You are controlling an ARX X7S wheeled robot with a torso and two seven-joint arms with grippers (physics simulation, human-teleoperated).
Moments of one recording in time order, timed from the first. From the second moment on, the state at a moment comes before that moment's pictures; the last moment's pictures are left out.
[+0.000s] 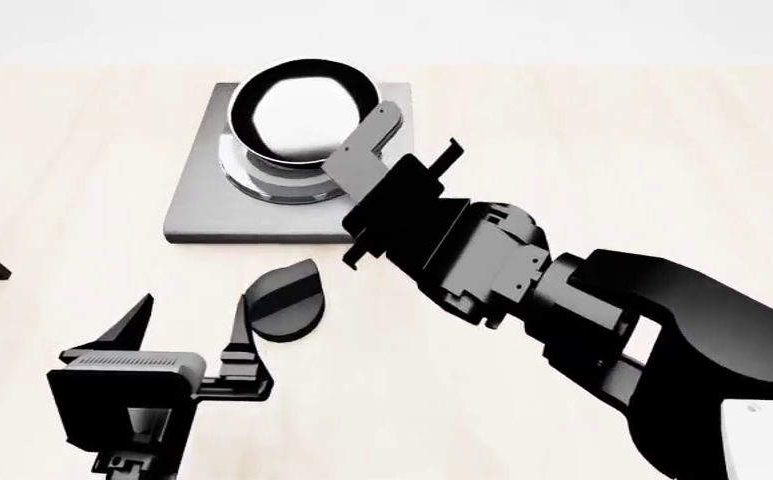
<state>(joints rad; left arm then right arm) -0.01 -0.39 0.14 0.43 -0.40 -0.17 -0.25 1.48 0.06 -1.61 0.71 1.01 0.46 0.37</state>
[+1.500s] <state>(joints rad) -0.02 -0.40 0.15 0.44 -0.40 -0.17 -0.28 1.49 0.46 -1.32 0.01 1.15 0.47 0.56</state>
